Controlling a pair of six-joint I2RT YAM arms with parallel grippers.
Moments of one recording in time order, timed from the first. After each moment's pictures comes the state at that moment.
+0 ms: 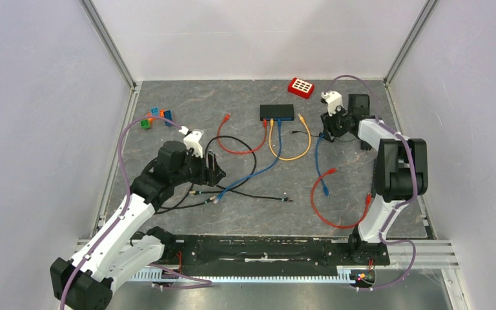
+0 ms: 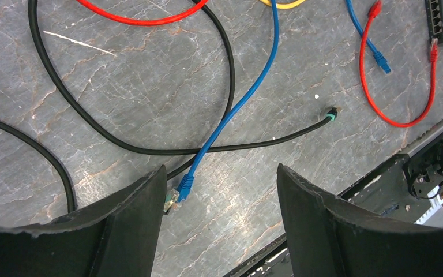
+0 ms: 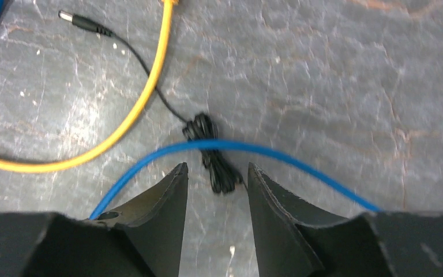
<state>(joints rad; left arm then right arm) -0.46 0.85 0.72 -0.47 0.22 -0.30 -0.03 1.81 1.16 -0.21 -0.37 -0.51</state>
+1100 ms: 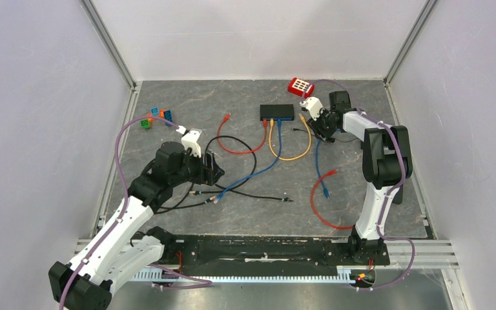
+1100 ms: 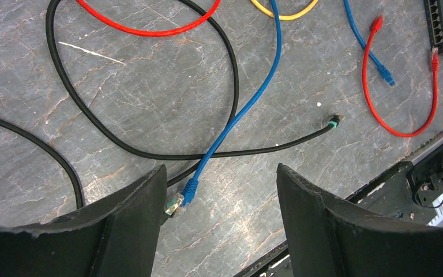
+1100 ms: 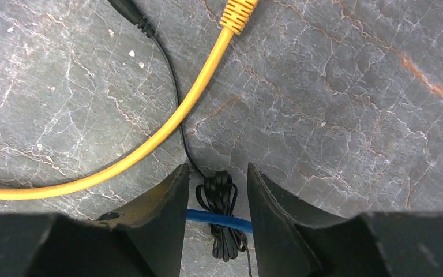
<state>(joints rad) -0.46 0.82 0.72 -0.47 0.19 -0.28 0.08 2.01 1.34 -0.34 -0.28 -0.76</state>
